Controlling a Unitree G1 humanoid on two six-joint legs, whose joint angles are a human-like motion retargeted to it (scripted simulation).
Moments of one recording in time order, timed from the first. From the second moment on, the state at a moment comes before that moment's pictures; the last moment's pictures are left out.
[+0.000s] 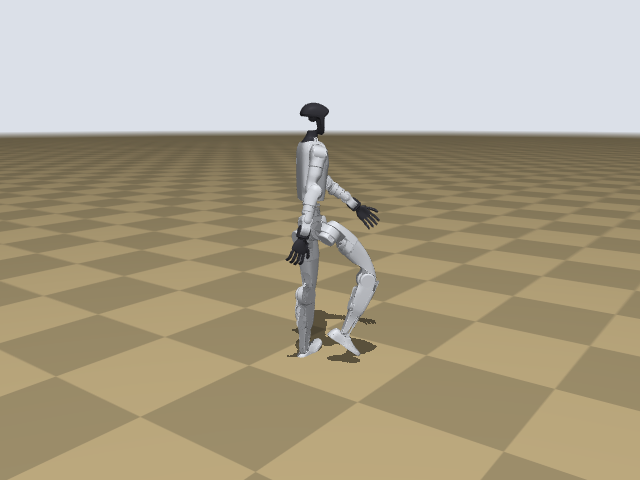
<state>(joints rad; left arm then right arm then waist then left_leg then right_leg) -0.52 0.04 -0.06 1.07 0.03 0.13 -0.08 0.20 -0.24 -0.32 1.63 -0.51 -0.04 0.13 -0.34 0.16 0.07 -0.02 0.19 0.37 0.09 -0.52 -0.04 -0.66 -0.17 -0.39 1.09 0.25 -0.06</state>
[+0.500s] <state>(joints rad) 0.07 0.07 0.22 1.65 0.16 0.20 -0.20 -0.12 -0.16 -0.02 1.70 -0.52 -0.04 0.05 -0.08 0.03 -0.07 -0.01 0.08 0.51 0.08 -0.40 -0.13 -0.04 -0.05 -0.33 0.11 -0.03 0.00</state>
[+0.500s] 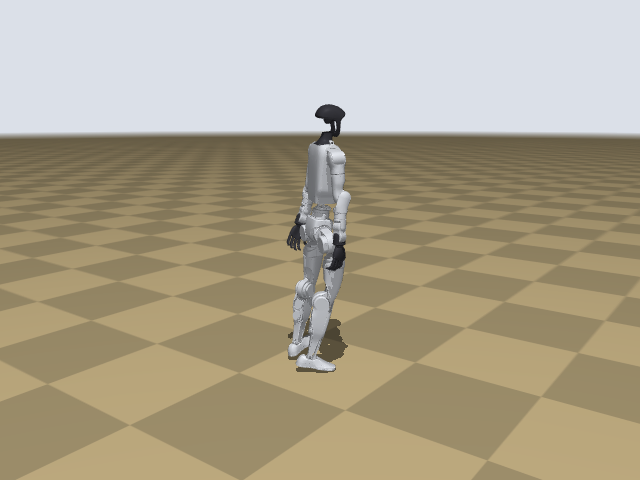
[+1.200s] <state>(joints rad) 0.31 0.14 0.35 1.62 0.41 0.30 -0.47 -0.88 -0.07 0.01 1.20 -0.37 -0.24 0.13 0.35 -0.15 0.05 -0.60 0.19 0.48 1.13 0.03 -0.12 -0.02 -0.17 -0.20 0.25 -0.12 -0.06</state>
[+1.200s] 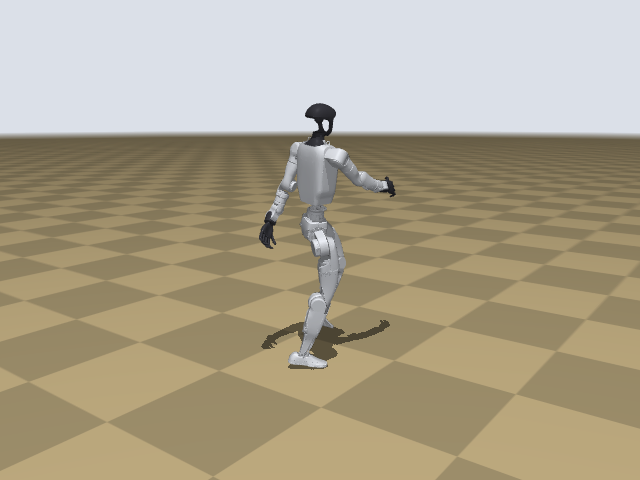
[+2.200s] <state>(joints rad) -0.90 0.10 0.09 1.21 0.08 0.16 -0.09 0.36 -0.31 -0.35 1.70 -0.43 0.08 -0.02 -0.57 0.30 0.17 -0.12 0.24 0.13 0.21 -0.49 -0.05 -1.01 -0.27 -0.54 1.40 0.10 -0.18</state>
